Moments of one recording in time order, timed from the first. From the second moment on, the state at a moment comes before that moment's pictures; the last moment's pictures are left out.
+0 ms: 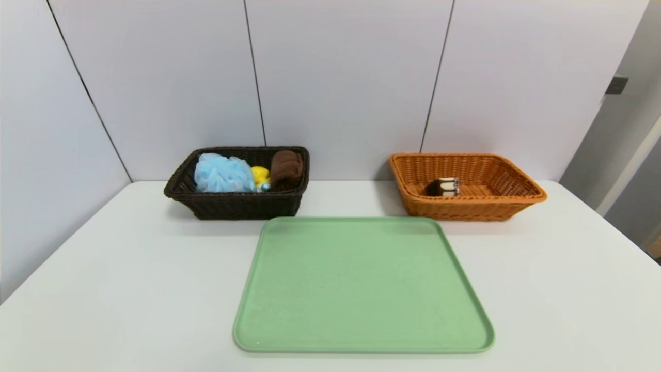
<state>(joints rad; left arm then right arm) -0.01 0.04 -0.17 0.24 0.10 0.06 0.00 0.01 -0.54 0.64 0.12 -0.03</state>
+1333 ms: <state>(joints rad) -0.01 0.00 -0.03 0.08 -0.02 0.06 0.00 0.00 -0.01 0.01 0.05 -0.12</state>
